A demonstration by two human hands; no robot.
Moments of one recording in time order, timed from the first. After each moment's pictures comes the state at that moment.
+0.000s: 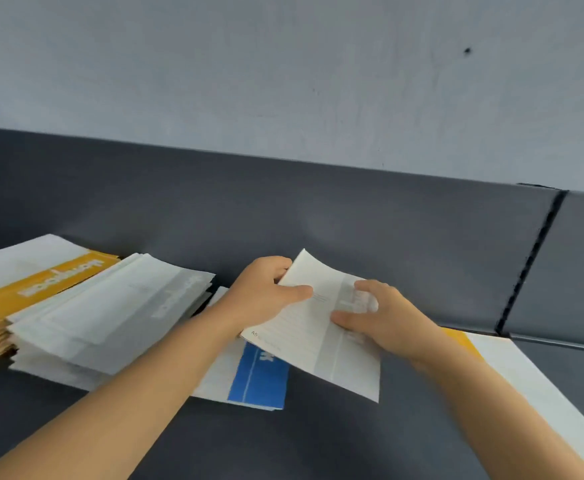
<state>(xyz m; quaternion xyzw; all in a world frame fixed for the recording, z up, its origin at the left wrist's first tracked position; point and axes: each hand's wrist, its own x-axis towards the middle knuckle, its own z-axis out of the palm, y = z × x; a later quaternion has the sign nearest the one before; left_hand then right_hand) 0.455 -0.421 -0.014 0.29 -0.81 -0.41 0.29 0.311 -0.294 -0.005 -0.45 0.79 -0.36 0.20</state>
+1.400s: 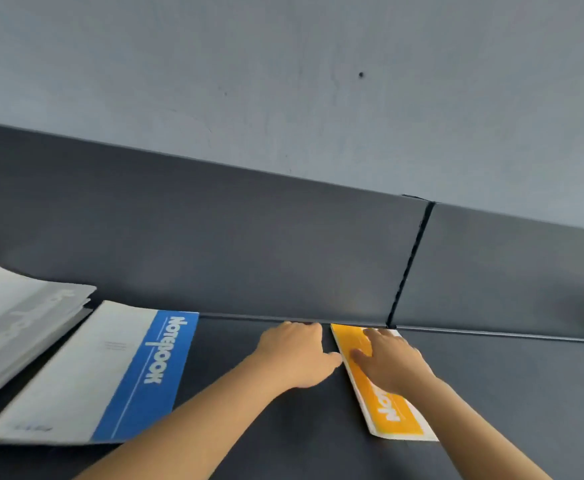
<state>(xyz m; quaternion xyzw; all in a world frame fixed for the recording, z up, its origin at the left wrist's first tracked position) 0.326 -0.331 -0.044 0.25 -0.96 -0.15 0.04 0.187 -0.228 -0.066 -0.36 0.93 -0.03 0.01</state>
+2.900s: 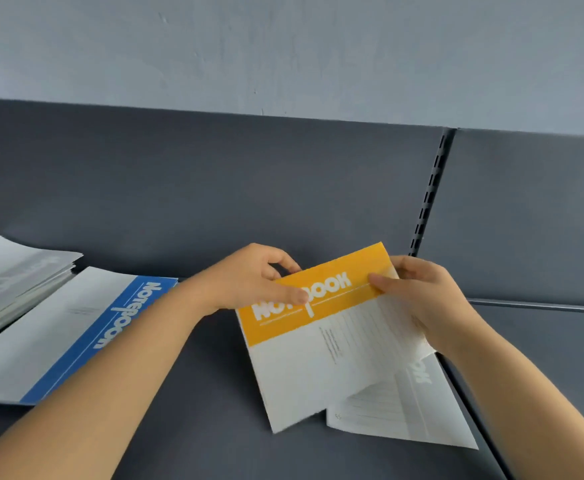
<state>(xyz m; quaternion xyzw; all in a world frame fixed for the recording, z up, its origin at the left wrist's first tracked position) 0.306 -0.360 -0.021 0.25 -0.87 -0.41 0.10 0.115 -0.210 -0.045 -0.33 0.71 -0.58 0.23</state>
